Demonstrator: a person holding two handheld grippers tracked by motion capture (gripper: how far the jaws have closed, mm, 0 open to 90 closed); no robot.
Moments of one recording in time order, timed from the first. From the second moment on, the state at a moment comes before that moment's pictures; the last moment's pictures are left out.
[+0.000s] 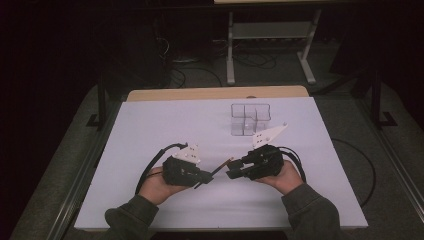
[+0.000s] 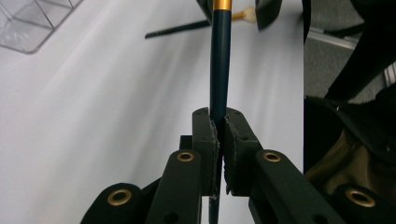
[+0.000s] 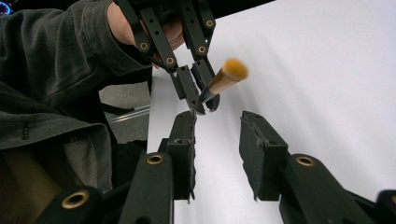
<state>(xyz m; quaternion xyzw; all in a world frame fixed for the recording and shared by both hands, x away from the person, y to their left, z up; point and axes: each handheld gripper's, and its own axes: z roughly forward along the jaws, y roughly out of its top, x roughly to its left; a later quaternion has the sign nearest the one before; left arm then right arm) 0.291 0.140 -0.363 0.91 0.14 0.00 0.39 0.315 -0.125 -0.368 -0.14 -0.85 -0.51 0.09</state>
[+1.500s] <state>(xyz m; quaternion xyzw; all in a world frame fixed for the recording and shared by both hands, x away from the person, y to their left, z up) 0.293 0.127 -0.373 0.91 0.13 -0.01 0.40 0.317 -0.118 -0.364 -0.15 -0.83 -0.53 0.09</state>
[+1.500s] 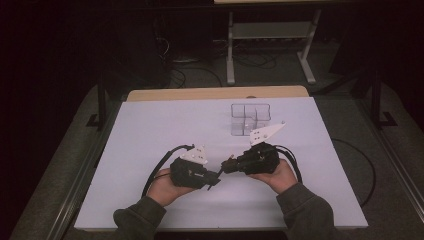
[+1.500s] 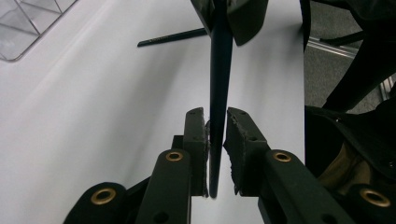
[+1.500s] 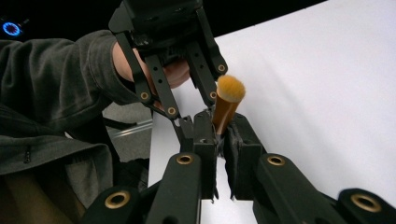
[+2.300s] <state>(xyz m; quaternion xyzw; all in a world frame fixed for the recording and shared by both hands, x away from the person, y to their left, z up) 0.290 0.154 -0.377 0.90 0.16 0.01 0.42 0.325 -0.131 -0.340 -0.17 -0.87 -0.47 0.05</state>
